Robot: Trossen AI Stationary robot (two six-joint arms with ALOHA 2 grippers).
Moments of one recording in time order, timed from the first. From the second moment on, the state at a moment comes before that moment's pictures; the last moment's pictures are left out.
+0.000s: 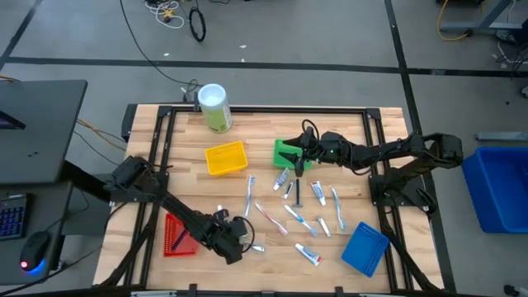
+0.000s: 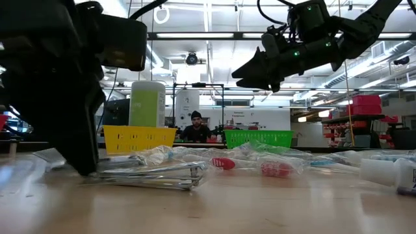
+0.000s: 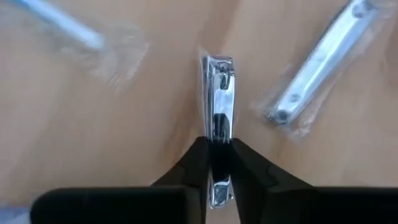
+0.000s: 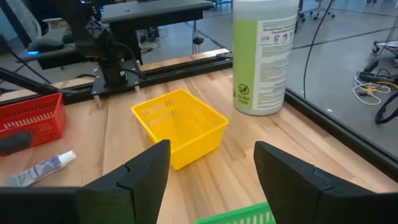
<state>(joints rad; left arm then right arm) -0.60 1.87 1.13 -0.50 -0.29 -0.94 -0.22 1.42 0.56 0.62 0.04 0.12</state>
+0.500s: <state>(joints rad) -0.36 1.67 1.32 -1.20 -0.60 -0.95 -0.22 1.42 0.56 0.62 0.06 0.12</state>
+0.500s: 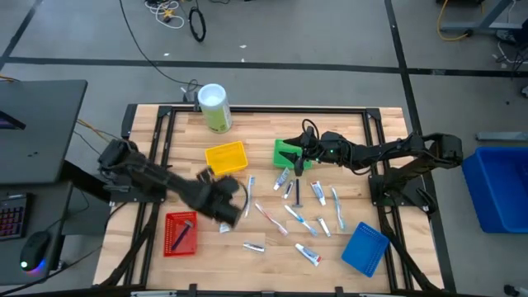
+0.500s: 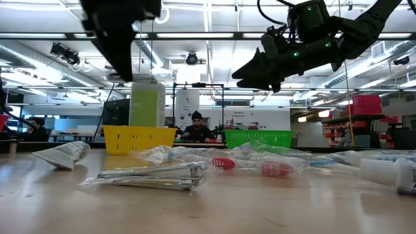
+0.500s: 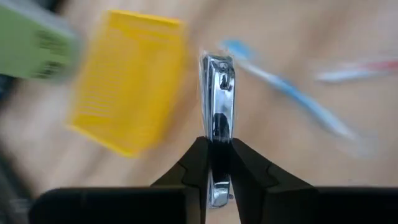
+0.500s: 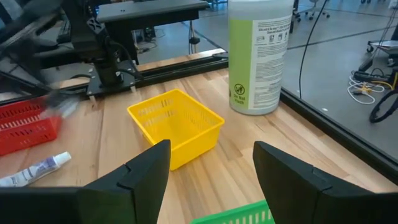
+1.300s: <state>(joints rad) 0.19 1.67 0.98 -0.76 -0.35 -0.52 -0.22 1.42 0.56 0.61 0.06 0.09</state>
